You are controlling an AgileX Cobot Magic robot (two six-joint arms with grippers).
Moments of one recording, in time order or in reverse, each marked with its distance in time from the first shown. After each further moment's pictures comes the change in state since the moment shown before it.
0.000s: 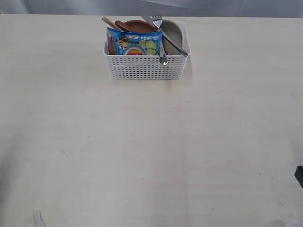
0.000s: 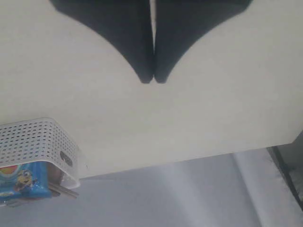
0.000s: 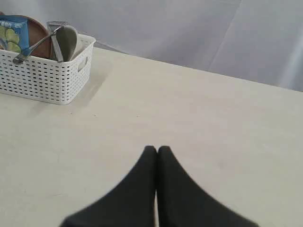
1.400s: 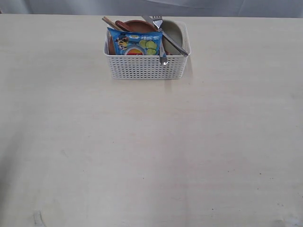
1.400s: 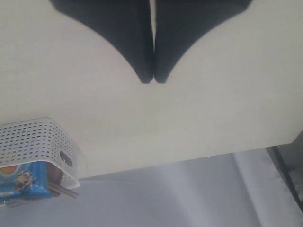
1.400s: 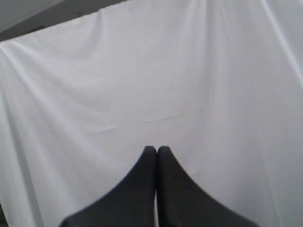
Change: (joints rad) left arm 0.000 0.000 0.000 0.000 0.000 0.000; right arm 0.000 0.015 -0.109 0.090 -0.564 0.451
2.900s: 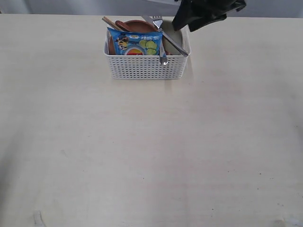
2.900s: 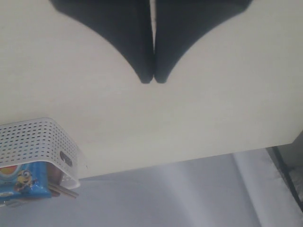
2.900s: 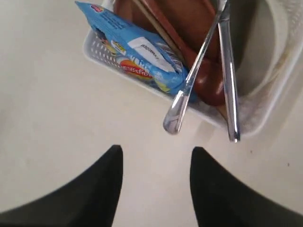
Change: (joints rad) left arm 0.000 0.000 0.000 0.000 0.000 0.000; right arm 0.206 1.839 -1.464 0.408 1.267 -0.636
